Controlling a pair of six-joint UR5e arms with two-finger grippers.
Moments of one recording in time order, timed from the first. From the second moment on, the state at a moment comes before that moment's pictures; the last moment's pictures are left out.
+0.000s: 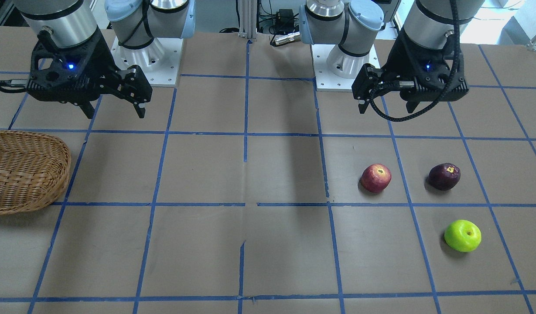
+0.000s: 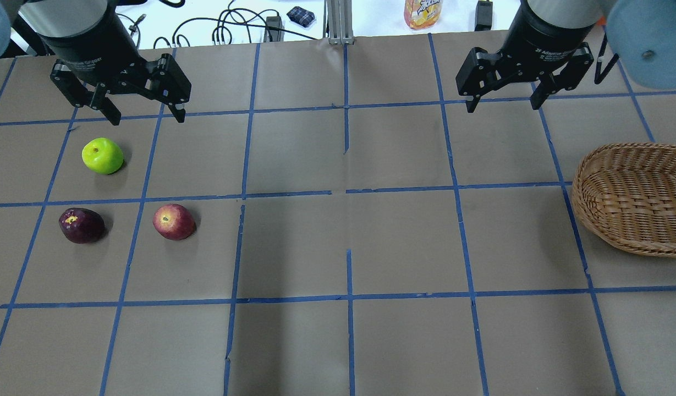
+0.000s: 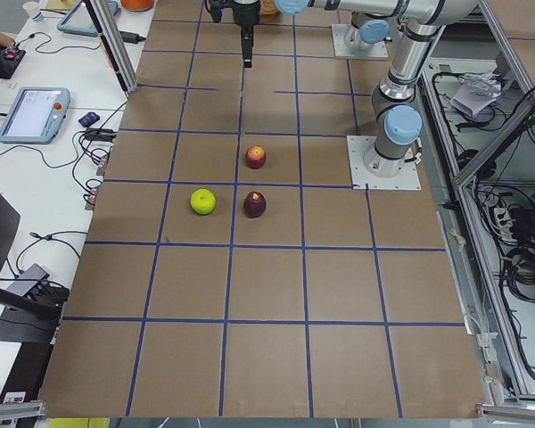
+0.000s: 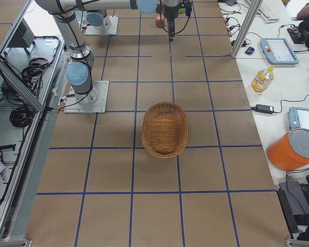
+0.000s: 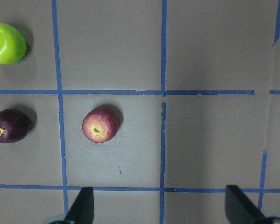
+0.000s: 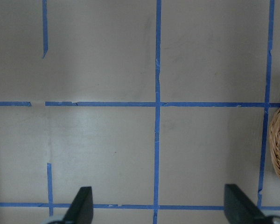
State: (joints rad) left arm -1.54 -1.60 -1.45 -1.67 1.60 0.01; right arm 1.58 -1.55 1.52 -1.60 -1.55 -0.01
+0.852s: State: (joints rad) left arm -1.43 -1.62 -1.54 -1.67 1.61 0.06; right arm 1.58 -1.55 1.52 -1.60 -1.55 -0.01
